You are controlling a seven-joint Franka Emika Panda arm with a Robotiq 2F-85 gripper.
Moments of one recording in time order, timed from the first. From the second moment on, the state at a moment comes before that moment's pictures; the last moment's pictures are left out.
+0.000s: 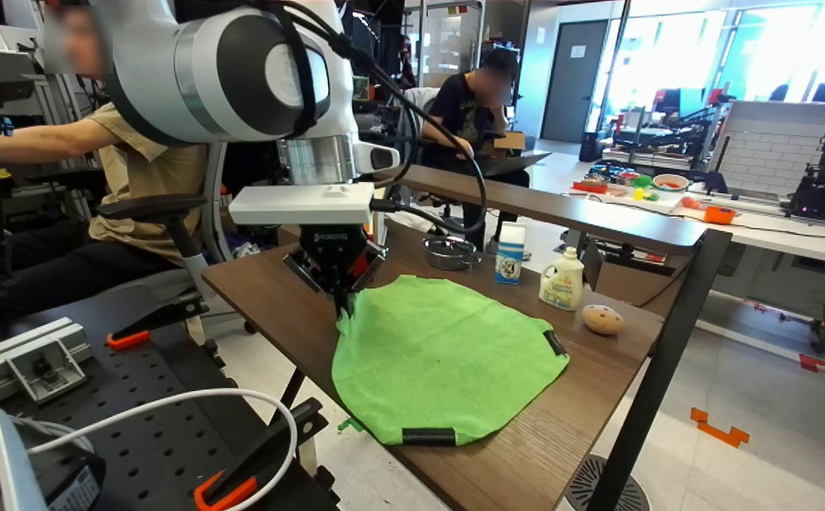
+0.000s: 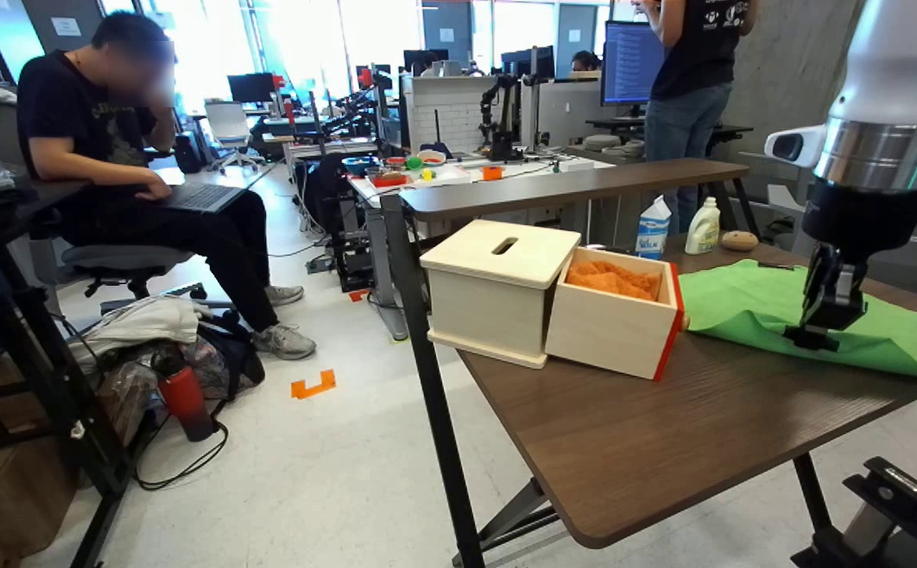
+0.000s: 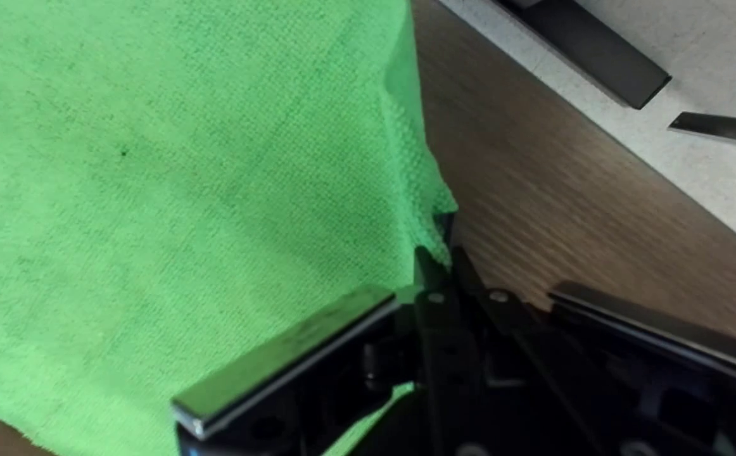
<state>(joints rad) 0.05 0.40 -0.04 -2.44 -0.36 2.89 -0.31</state>
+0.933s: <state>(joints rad) -0.12 0.30 -0.02 -2.30 -0.20 2.87 -0.38</state>
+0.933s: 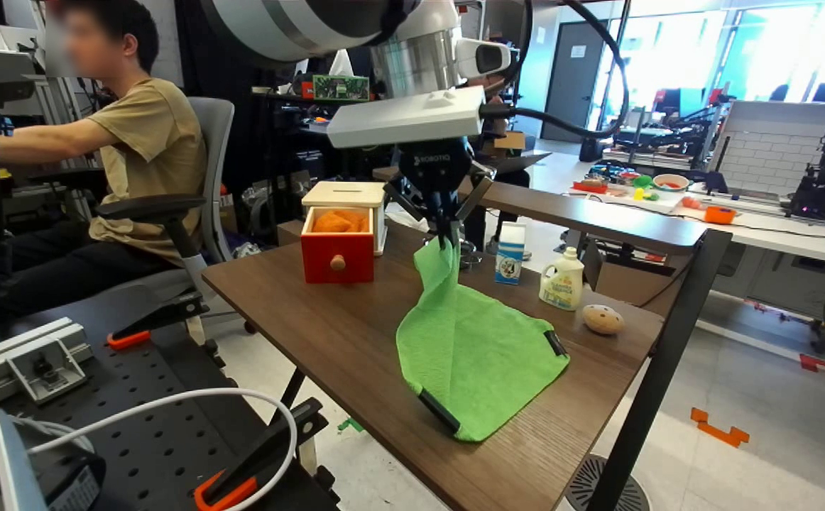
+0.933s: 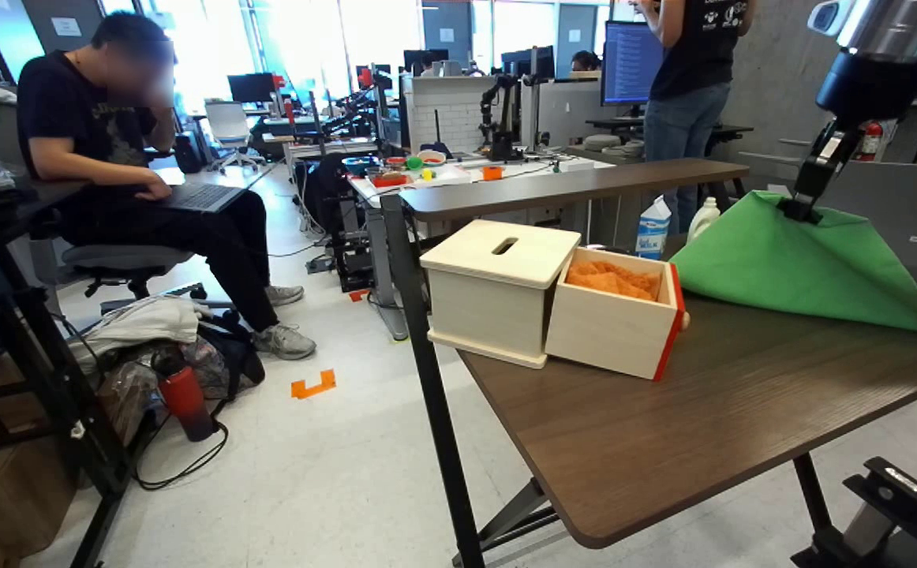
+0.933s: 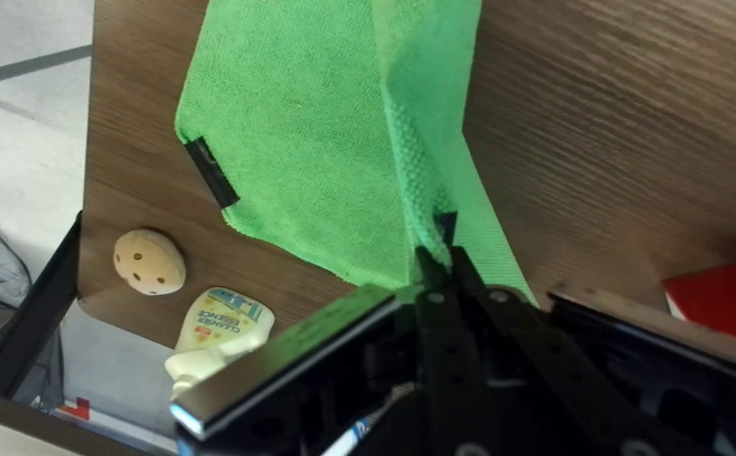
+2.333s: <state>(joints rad) -0.26 0.65 -0.02 -1.89 -0.16 2.65 -0.39</state>
